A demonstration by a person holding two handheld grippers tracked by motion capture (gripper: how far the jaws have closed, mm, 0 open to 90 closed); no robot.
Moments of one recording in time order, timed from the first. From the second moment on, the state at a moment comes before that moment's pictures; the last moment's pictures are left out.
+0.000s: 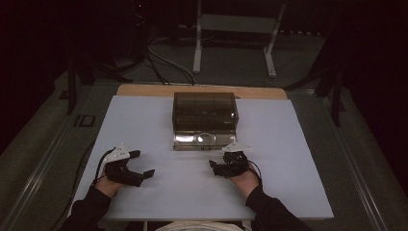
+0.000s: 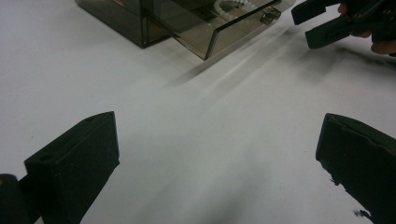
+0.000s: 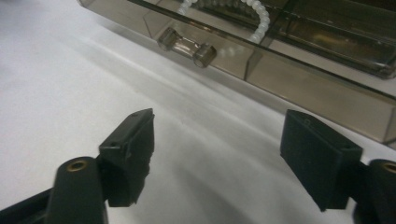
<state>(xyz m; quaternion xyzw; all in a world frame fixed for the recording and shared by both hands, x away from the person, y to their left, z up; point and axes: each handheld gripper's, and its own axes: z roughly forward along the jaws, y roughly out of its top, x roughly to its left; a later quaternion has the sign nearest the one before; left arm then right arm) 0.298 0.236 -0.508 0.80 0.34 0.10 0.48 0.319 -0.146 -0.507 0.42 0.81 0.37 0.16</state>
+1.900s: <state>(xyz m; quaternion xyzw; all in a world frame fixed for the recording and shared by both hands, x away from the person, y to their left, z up) 0.298 0.237 -0.508 0.80 0.34 0.10 0.48 0.330 -0.138 -0.499 0.39 0.82 0.37 0.20</state>
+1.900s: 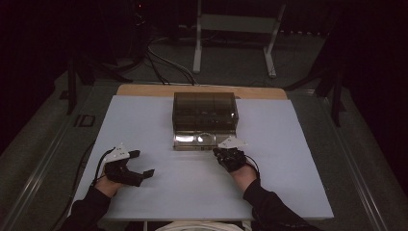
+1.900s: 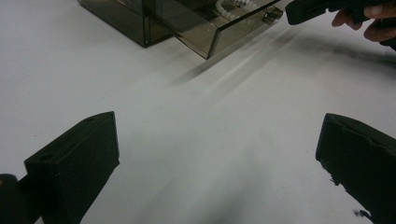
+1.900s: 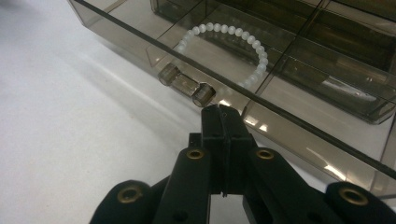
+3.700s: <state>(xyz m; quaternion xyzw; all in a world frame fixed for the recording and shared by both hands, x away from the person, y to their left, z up) 0.299 0.237 -0.508 0.80 0.34 0.10 0.48 0.344 -0.135 -0.500 0.38 0.82 0.37 0.21</state>
